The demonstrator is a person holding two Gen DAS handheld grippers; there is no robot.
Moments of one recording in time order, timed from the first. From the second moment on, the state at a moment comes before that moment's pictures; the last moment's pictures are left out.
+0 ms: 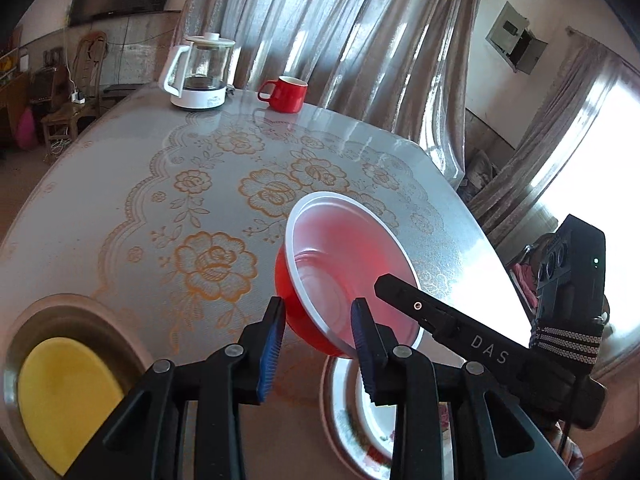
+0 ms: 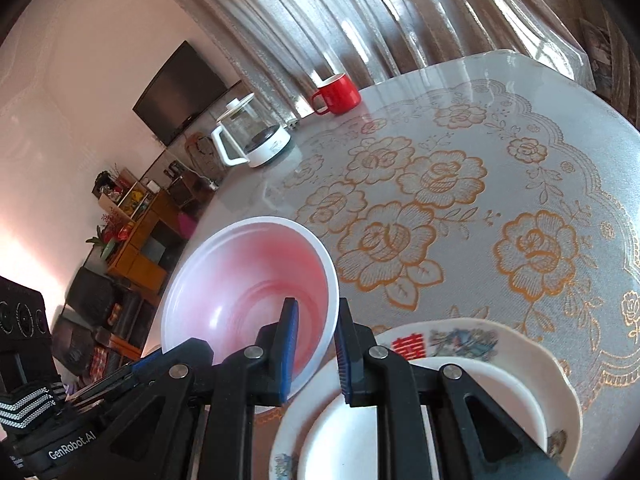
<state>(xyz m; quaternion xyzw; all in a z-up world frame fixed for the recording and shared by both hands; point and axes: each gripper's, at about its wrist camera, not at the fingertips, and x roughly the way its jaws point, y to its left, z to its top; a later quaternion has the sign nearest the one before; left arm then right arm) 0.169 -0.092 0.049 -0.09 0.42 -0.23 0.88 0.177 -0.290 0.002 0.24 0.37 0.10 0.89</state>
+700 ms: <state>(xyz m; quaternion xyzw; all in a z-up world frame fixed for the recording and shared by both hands) 0.101 0.069 0.037 -0.16 0.39 -0.15 0.89 0.156 -0.126 0.001 0.16 0.41 0.22 0.87</state>
